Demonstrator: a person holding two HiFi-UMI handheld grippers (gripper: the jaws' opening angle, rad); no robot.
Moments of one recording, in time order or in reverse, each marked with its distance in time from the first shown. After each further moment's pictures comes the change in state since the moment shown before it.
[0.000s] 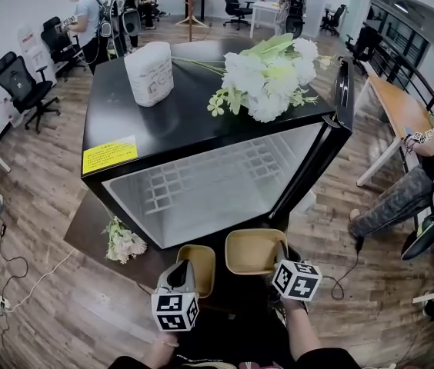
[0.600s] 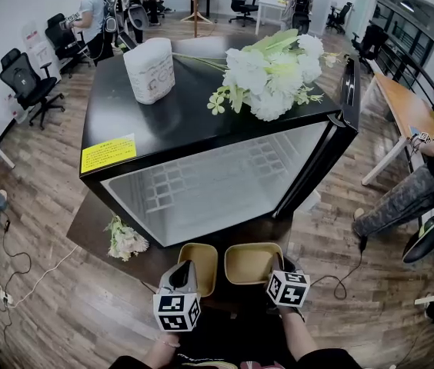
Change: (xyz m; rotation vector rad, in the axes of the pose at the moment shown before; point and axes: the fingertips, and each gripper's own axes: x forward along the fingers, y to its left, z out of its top) left arm 0.000 -0.002 -0.007 -0.003 0.018 0.011; right arm 0.018 -0.015 -0.065 -0.079 0.091 -0.033
